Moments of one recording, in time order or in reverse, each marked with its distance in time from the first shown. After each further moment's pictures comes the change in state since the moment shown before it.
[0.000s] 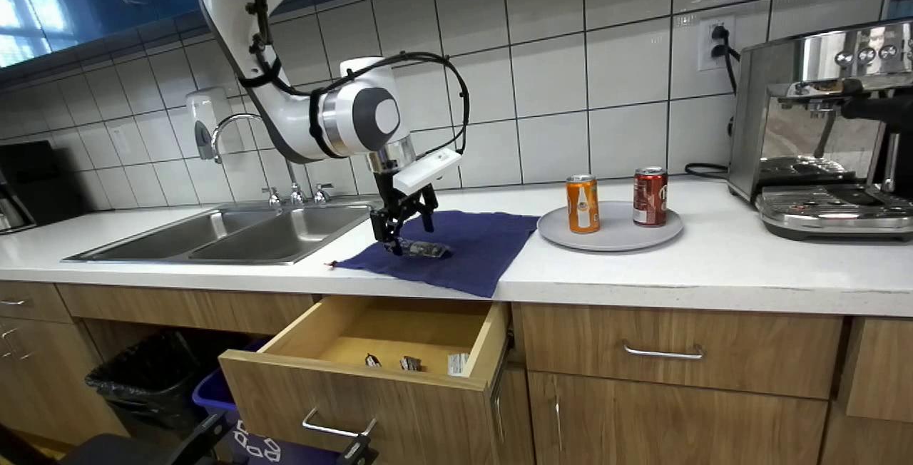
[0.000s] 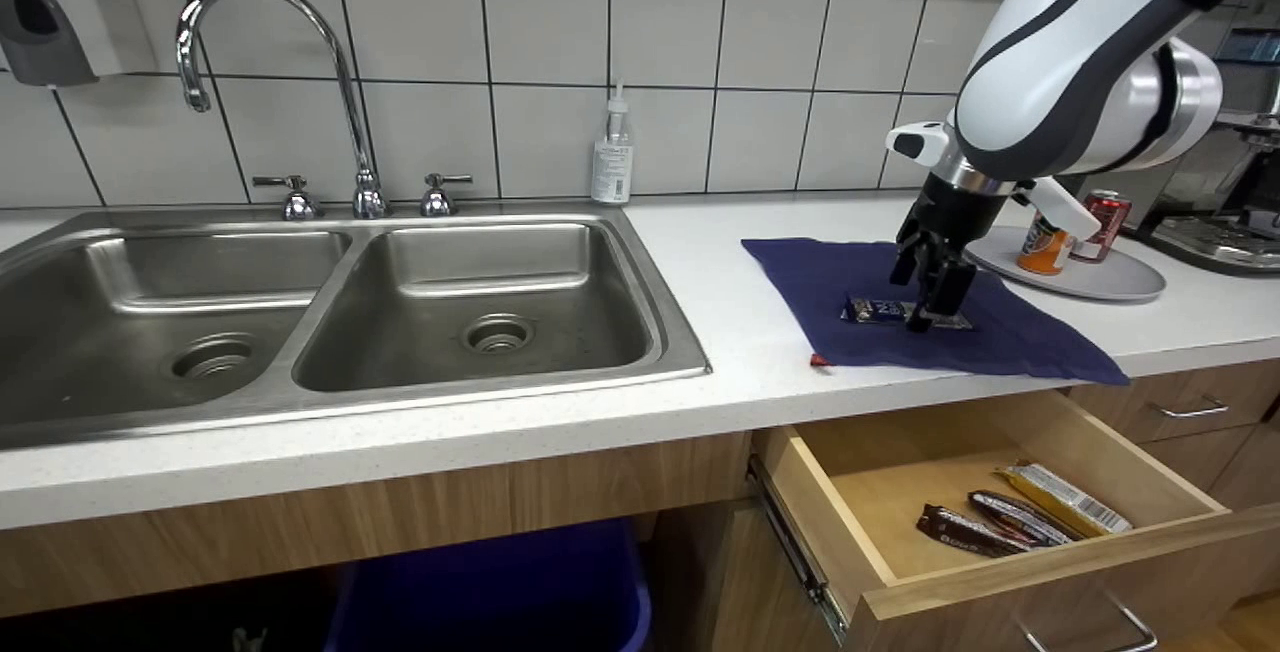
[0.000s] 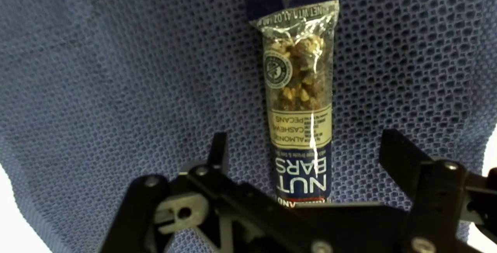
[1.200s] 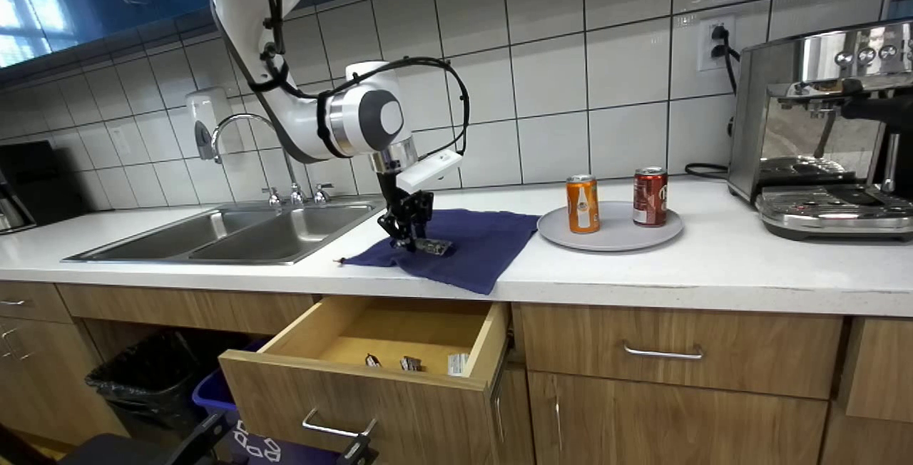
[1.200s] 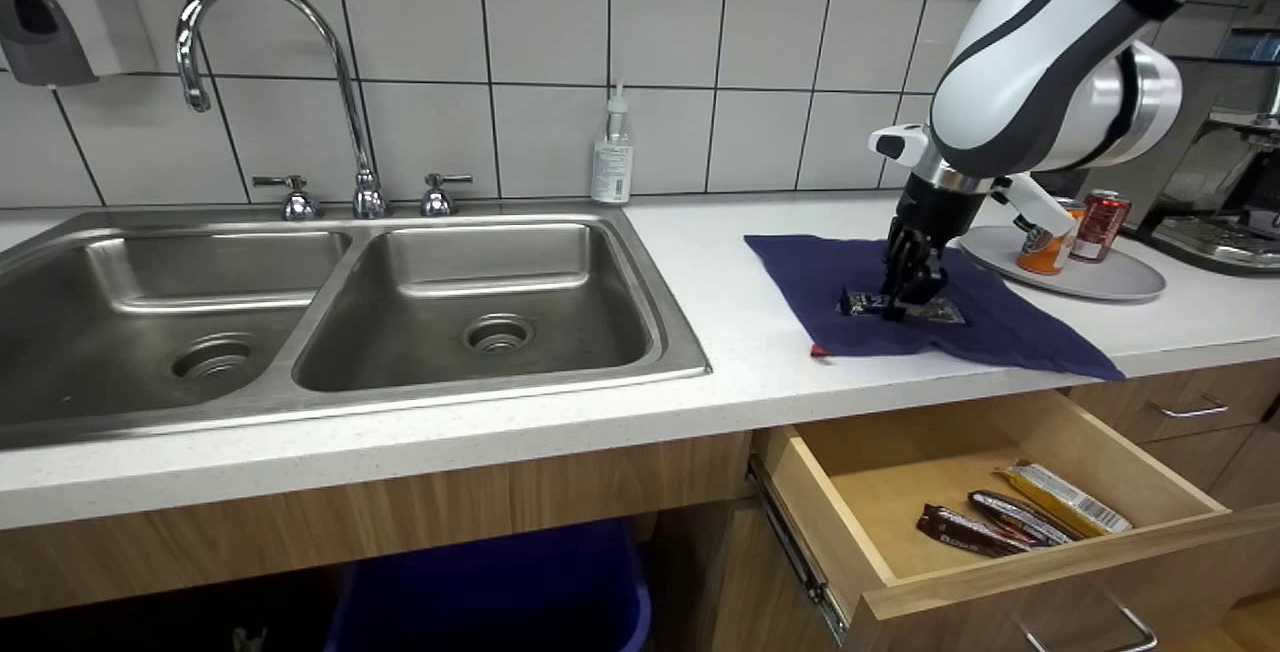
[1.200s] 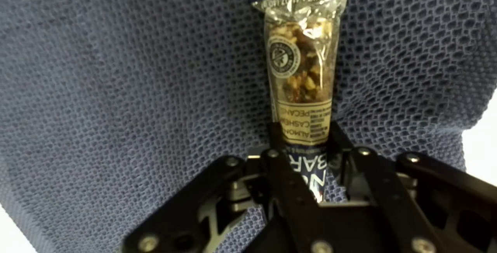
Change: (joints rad) arm 0.019 0.049 -0.007 0.078 -0.002 -0.044 0.001
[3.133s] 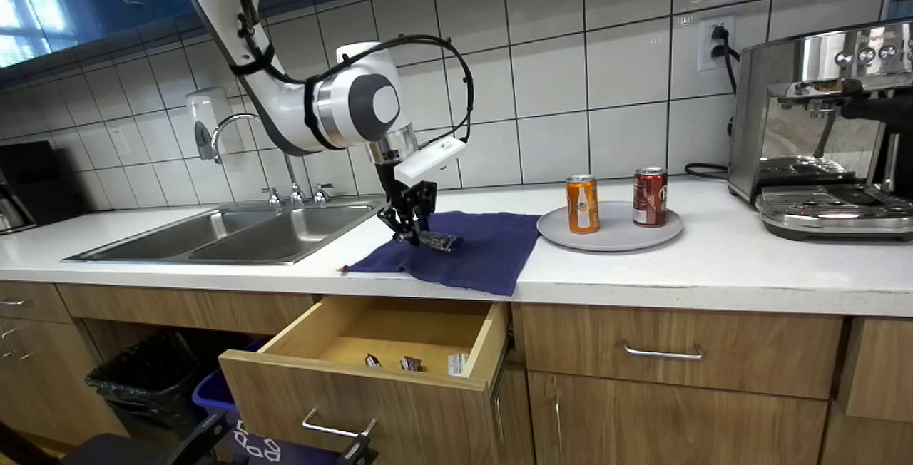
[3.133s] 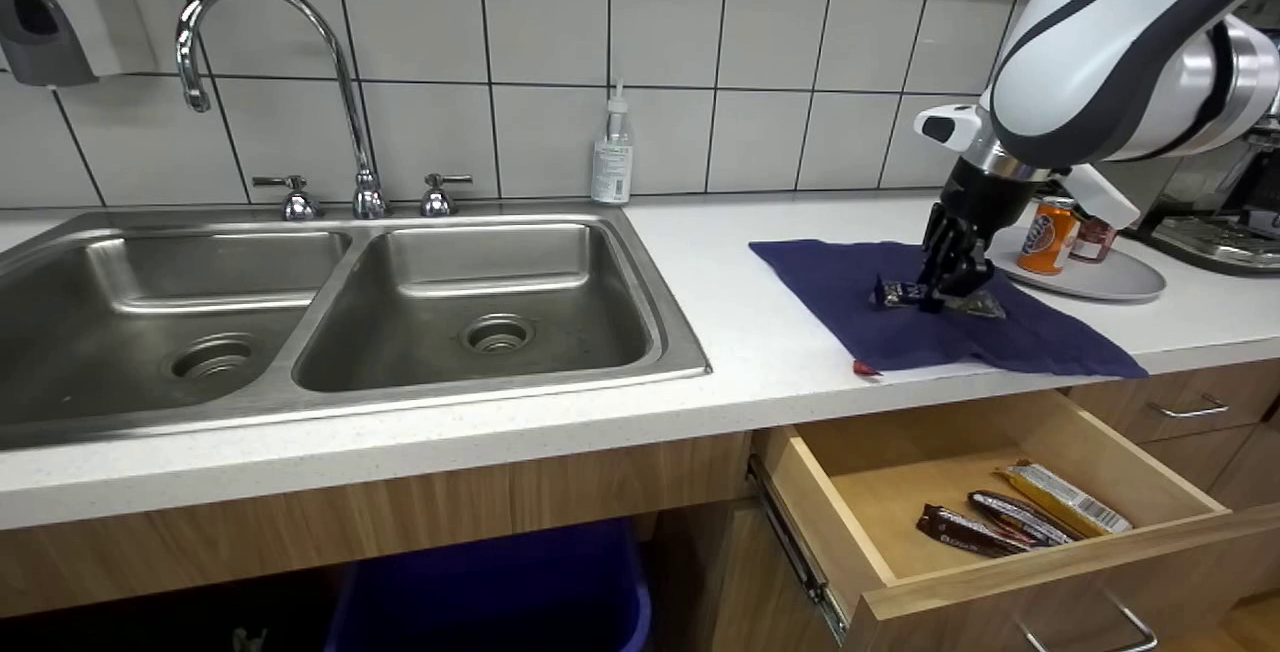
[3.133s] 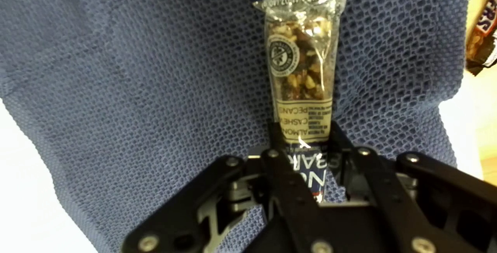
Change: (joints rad) arm -0.036 -0.126 -0.006 -0.151 0.002 0.081 -0.004
